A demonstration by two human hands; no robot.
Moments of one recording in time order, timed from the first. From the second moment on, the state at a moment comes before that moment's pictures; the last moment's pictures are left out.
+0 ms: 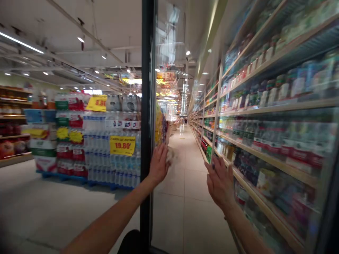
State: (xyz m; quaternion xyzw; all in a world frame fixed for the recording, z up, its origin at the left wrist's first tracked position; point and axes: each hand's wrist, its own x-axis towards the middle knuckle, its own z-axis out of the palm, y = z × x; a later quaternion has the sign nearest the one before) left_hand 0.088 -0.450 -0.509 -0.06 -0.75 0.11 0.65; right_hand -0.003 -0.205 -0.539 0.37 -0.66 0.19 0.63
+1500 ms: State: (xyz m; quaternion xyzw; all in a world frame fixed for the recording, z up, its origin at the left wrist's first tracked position) left_hand 0.067 -0.427 -0.400 -0.21 -0.71 0.24 0.63; right_hand -0.004 -0.191 -0.543 0.38 -0.66 0.18 0.62
